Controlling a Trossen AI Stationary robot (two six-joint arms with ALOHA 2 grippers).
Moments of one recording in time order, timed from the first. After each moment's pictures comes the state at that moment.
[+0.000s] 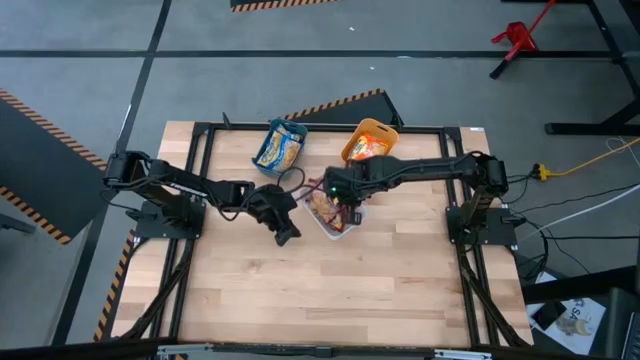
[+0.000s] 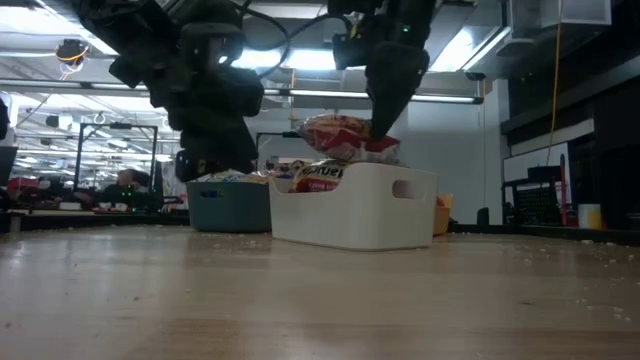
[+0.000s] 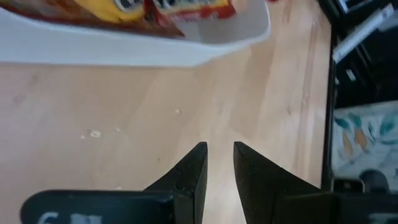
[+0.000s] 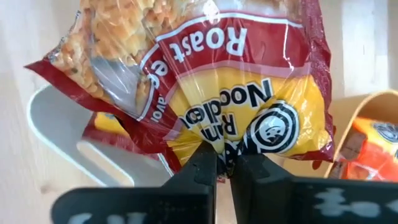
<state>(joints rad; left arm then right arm) 0.00 1.44 0.64 0.11 0.24 -0.75 -0.05 1.84 1.57 -1.01 0.15 0.03</state>
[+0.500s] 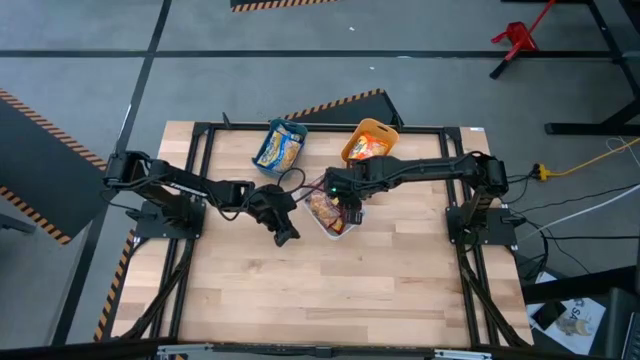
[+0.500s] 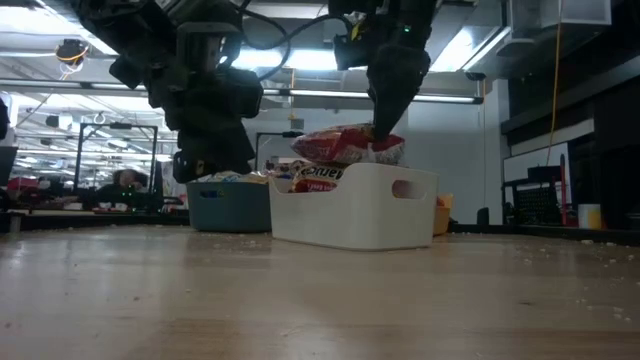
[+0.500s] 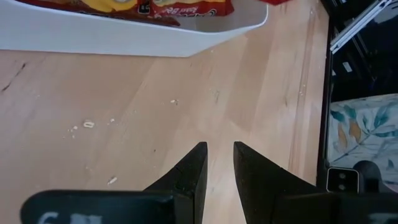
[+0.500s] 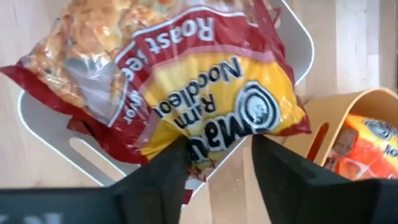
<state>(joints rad) 0.00 1.44 0.64 0.10 0.28 -0.75 -0.05 1.83 1.57 -1.02 0.17 0.01</state>
